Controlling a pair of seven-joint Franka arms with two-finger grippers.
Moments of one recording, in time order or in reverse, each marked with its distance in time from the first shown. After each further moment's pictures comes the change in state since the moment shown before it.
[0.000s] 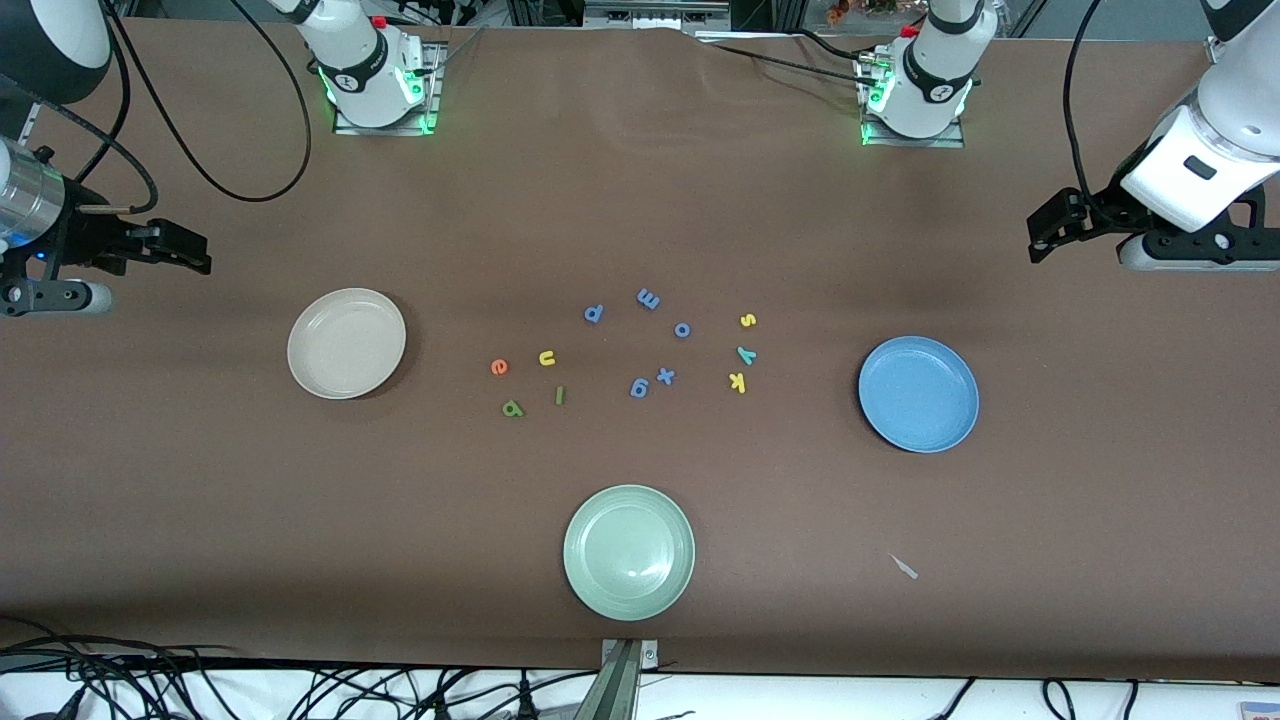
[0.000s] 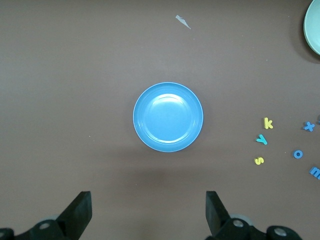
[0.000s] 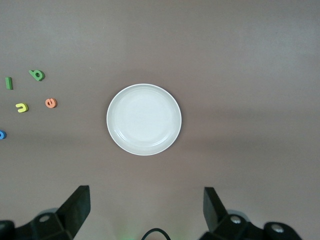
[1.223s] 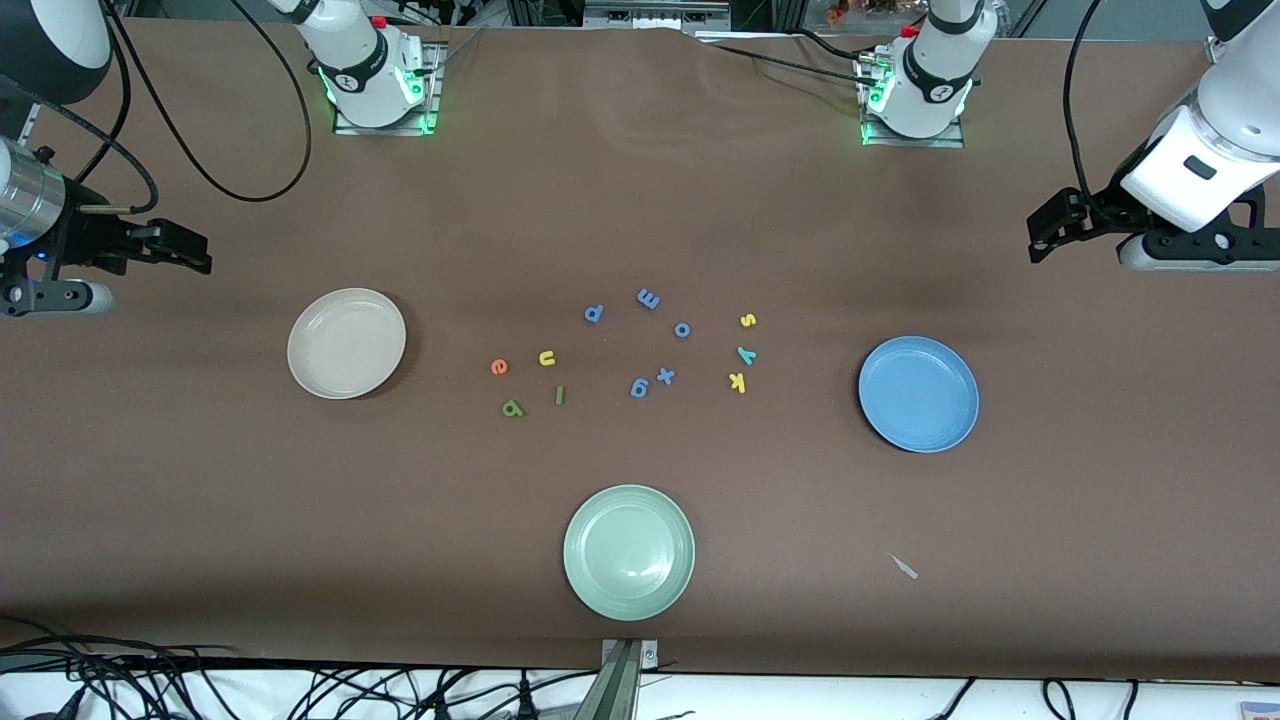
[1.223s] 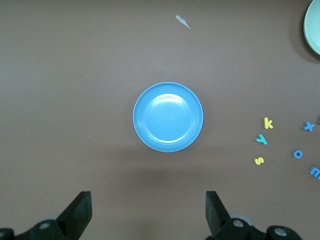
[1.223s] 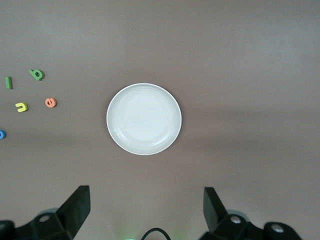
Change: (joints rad) left arm 0.000 0.000 0.000 0.000 0.000 0.000 0.000; right arm 0.000 0.000 0.000 -0.001 0.000 -0.001 0.000
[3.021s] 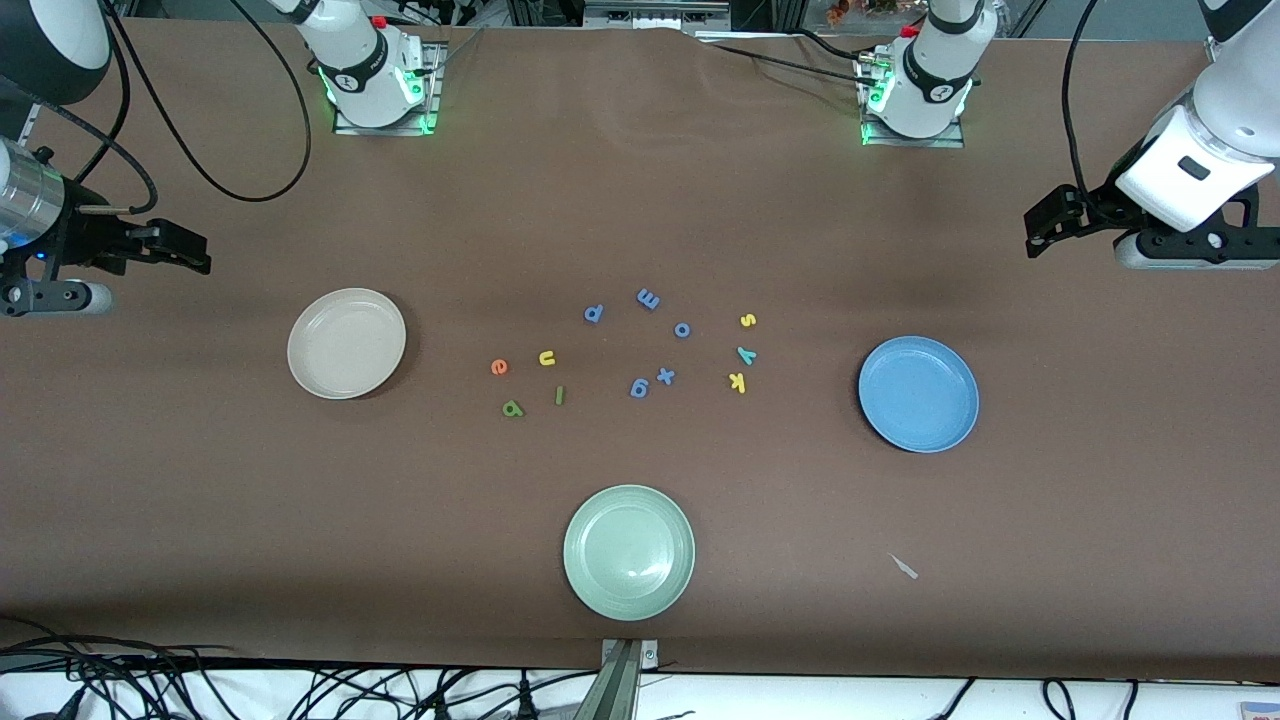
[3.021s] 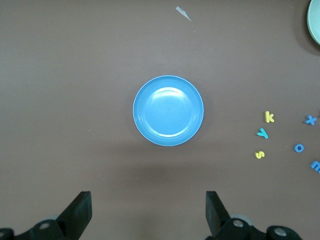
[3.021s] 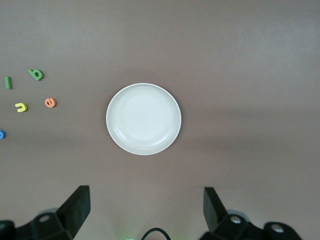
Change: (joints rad) left arm -0.001 0.000 0.000 0.000 0.000 -0.026 0.000; right arm 0.000 0.000 -0.002 0.000 0.000 0.000 0.000
